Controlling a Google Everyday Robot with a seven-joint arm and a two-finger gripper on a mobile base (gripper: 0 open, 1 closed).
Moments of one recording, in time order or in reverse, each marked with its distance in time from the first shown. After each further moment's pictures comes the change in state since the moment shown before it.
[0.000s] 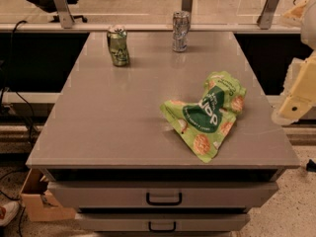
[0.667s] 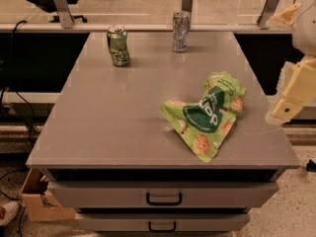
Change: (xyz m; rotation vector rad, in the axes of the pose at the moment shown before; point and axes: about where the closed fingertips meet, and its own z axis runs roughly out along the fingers) arm -0.006 -0.003 0.013 -0.003 -0.056 -0.053
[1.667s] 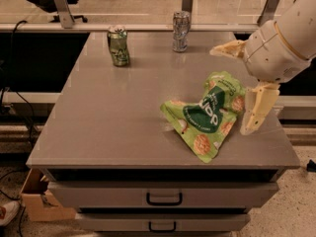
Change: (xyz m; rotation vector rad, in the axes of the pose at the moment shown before) arm -0.031 0.007 0.092 -0.170 -0.257 -0.362
